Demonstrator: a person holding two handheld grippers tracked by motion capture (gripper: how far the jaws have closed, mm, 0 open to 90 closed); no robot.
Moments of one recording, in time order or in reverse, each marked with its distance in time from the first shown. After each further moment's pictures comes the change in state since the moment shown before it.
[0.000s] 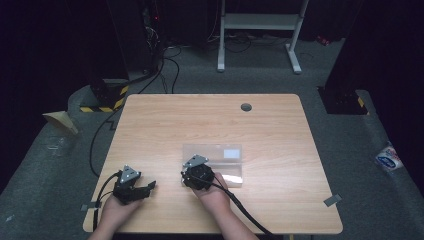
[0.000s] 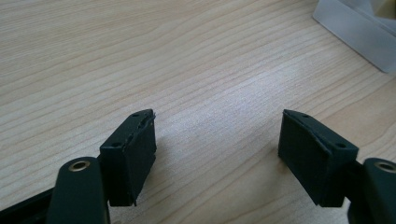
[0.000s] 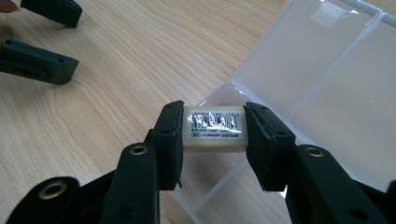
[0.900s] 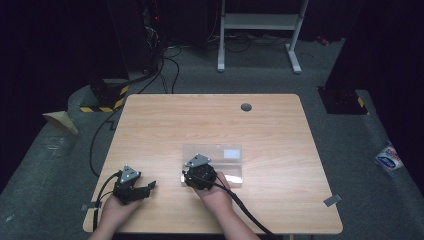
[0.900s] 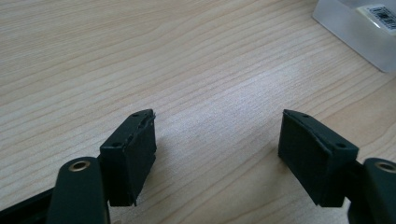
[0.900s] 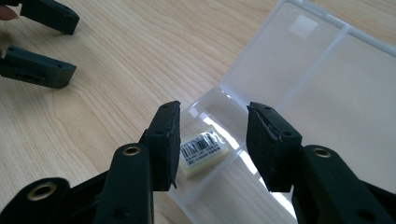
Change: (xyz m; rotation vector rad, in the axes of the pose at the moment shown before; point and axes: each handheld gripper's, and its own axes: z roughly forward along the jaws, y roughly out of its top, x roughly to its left) left arm 0.000 0.000 0.000 0.000 0.001 0.000; right arm -0.002 0.001 -0.012 -0.020 -0.031 0.000
